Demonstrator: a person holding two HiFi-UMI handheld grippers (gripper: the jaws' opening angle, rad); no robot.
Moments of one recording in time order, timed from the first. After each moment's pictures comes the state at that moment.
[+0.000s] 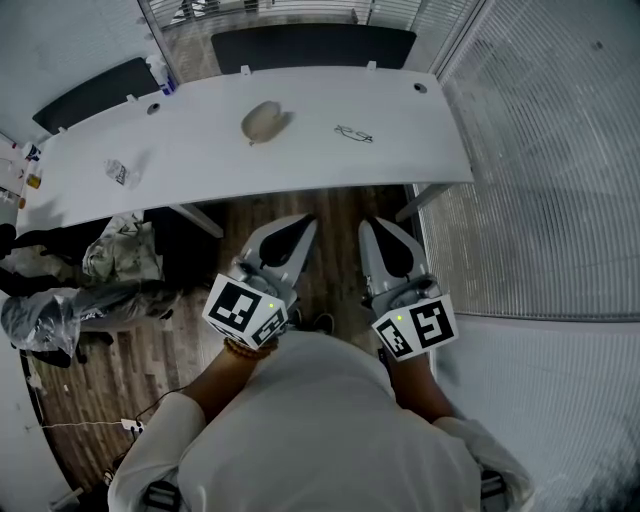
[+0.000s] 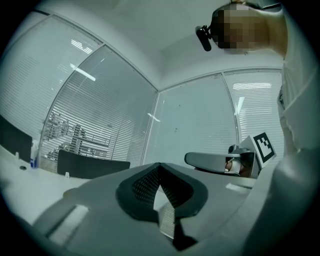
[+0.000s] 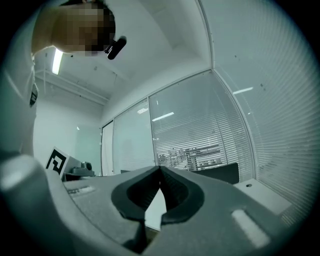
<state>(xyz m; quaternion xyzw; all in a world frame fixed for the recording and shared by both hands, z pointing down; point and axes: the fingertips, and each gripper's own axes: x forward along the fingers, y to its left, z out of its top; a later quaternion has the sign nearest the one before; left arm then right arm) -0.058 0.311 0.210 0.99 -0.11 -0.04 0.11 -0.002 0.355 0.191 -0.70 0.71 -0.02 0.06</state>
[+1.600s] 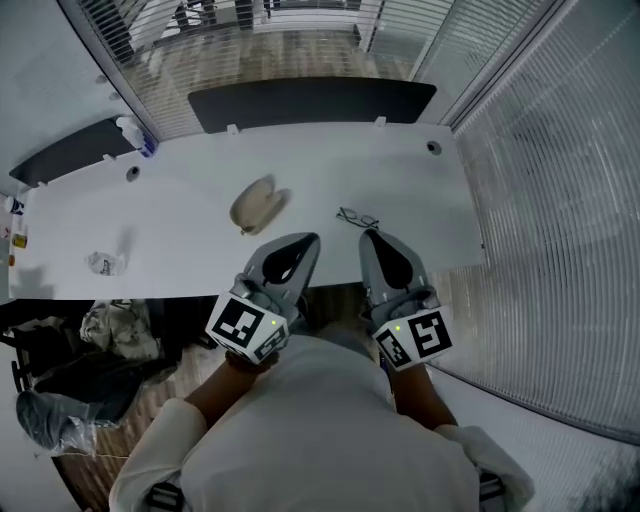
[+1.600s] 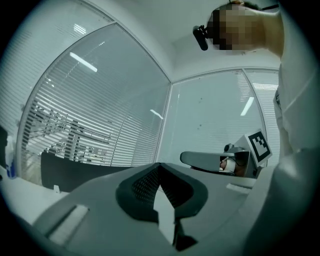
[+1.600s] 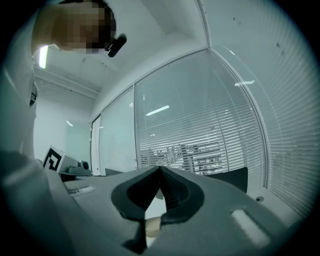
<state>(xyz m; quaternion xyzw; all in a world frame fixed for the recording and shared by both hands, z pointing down) 0.096 0.070 0.223 0.99 -0.10 -0.04 0.12 0.154 0.104 0.205 -0.71 0.70 -0.04 0.05</state>
